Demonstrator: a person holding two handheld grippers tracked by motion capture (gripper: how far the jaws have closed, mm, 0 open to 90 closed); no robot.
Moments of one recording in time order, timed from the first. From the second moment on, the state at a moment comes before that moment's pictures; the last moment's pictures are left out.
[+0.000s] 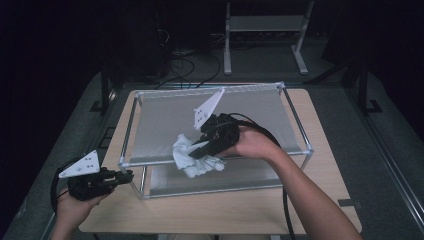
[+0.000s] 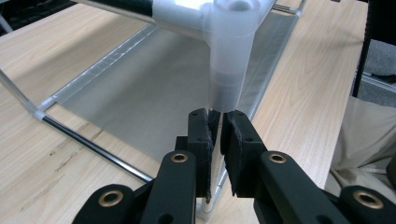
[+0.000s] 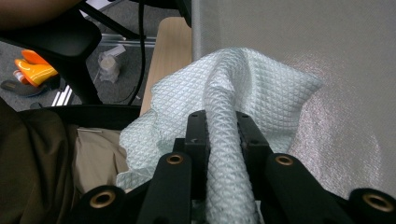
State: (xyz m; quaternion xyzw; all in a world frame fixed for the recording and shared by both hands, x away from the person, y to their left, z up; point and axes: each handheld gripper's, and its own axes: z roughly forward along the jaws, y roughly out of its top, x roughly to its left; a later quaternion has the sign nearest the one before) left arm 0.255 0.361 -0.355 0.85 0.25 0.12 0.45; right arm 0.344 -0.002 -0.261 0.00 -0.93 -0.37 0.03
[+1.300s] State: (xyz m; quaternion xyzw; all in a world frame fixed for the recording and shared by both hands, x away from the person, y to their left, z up) left arm 0.254 0.387 -0.355 0.83 0.29 0.14 0.45; right arm 0.356 -0.162 -0.277 -0.15 -0.91 -0.38 -0.03
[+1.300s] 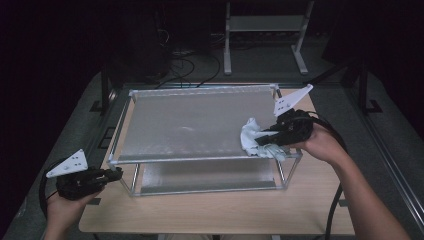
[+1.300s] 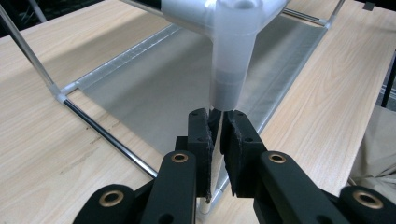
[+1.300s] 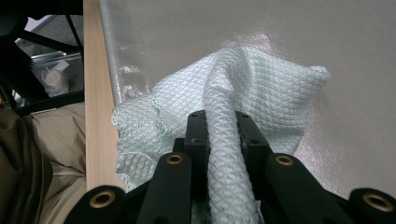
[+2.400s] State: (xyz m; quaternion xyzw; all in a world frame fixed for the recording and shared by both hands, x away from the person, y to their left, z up) left arm 0.253 0.393 -0.357 0.83 0.29 0.15 0.45; right arm 0.366 -0.173 -0.277 -0.18 -0.91 -0.37 -0.04
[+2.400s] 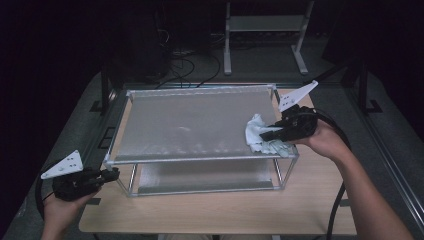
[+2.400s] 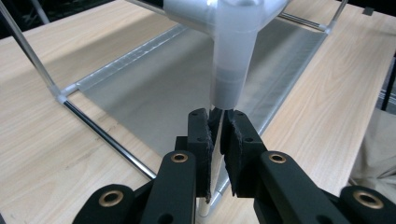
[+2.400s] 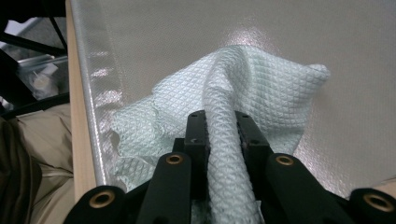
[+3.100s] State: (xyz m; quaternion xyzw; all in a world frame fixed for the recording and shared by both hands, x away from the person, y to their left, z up) left arm 0.252 0.401 -0.357 0.83 0.30 0.15 0.46; right arm 0.371 -0.162 -0.277 -0.17 -0.91 -0.37 -0.03
